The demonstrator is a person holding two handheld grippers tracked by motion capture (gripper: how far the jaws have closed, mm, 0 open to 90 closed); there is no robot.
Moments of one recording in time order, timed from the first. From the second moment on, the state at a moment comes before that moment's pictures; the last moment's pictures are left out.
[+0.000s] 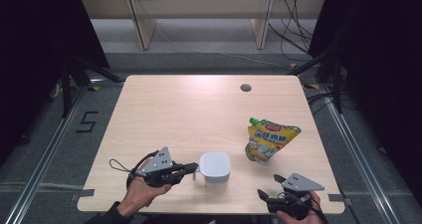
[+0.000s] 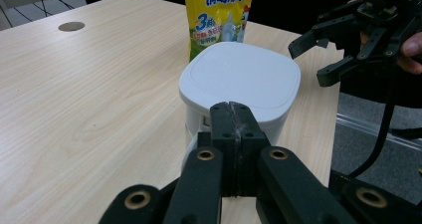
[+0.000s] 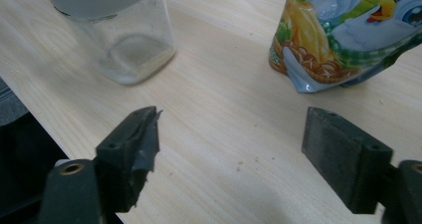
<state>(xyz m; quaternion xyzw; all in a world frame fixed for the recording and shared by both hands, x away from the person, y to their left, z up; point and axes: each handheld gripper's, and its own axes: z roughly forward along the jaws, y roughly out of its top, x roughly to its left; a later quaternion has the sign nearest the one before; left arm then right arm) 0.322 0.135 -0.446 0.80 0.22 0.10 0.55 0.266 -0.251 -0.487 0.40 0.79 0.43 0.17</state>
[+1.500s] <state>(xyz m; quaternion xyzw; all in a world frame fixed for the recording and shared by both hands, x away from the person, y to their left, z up) 0.327 0.125 -0.445 0.79 0.23 0.11 0.56 0.273 -0.209 -0.460 0.31 0.78 0.52 0.18</state>
